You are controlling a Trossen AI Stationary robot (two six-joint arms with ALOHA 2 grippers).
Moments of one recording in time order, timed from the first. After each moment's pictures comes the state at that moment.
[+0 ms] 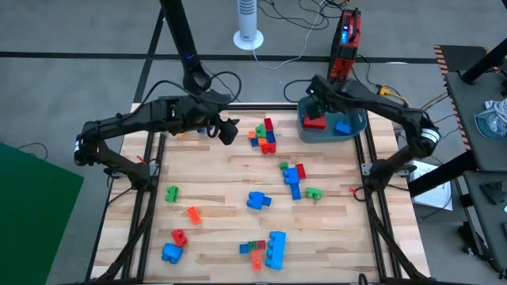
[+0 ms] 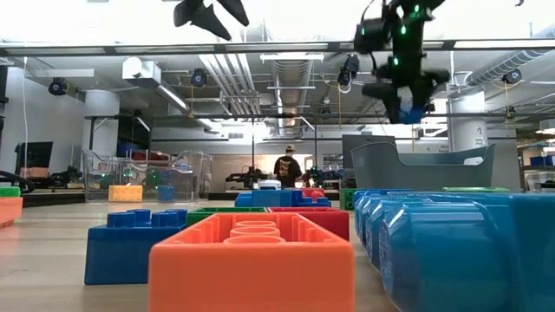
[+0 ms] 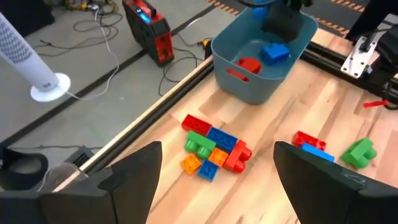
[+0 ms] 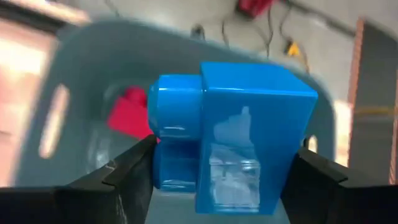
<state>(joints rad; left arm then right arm) 0.19 1.39 1.55 -0.84 -0.40 -0.34 -0.68 1.54 1.36 -1.14 0.45 0.53</state>
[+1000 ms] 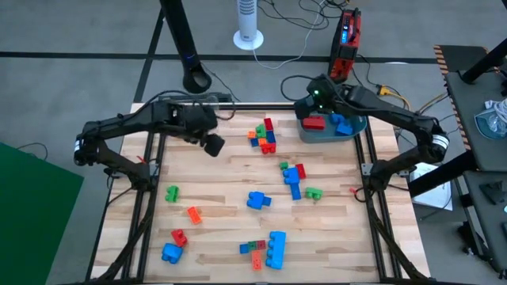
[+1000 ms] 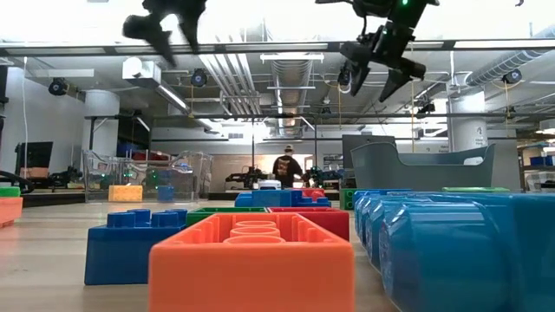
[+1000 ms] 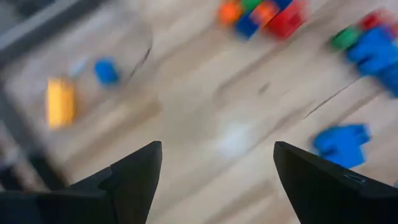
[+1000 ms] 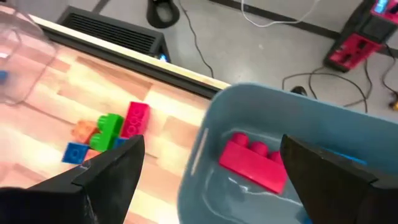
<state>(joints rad) 0.17 1.39 1.53 -1.36 -0.24 -0.76 -0.55 1.42 1.35 -0.84 0.33 0.51</state>
